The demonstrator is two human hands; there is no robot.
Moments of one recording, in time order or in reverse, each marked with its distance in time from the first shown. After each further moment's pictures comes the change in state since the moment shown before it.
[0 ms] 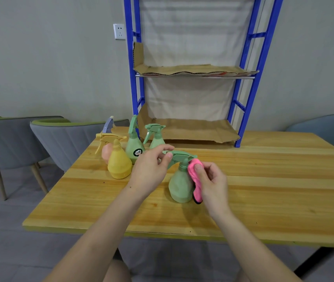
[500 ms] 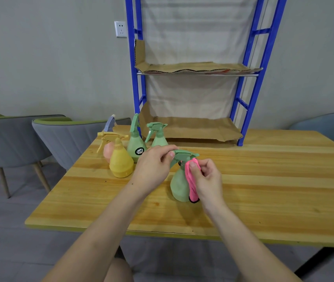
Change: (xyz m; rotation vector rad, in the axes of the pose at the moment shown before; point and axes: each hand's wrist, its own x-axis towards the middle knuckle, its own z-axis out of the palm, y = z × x) left_hand 0.006 -0.005 0.001 0.036 -0.057 0.016; right_hand 0.006 0.002 0.020 0.043 0.011 0.113
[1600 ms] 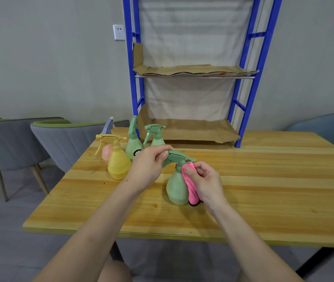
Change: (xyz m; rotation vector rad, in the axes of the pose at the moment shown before) left_hand 0.009 -0.005 -0.007 -0.007 -0.025 -0.024; right_hand 0.007 -0.002 -0.014 0.047 -0.200 0.040
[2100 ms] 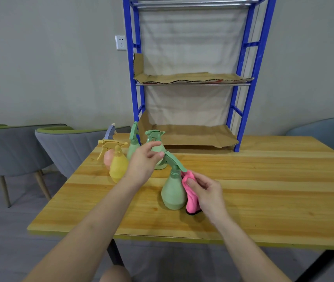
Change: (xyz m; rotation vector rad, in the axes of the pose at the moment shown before) left_hand 0.005 0.006 -0.012 -0.236 0.026 -0.180; right_hand -0.021 0.003 -0.006 0.057 -0.011 0.009
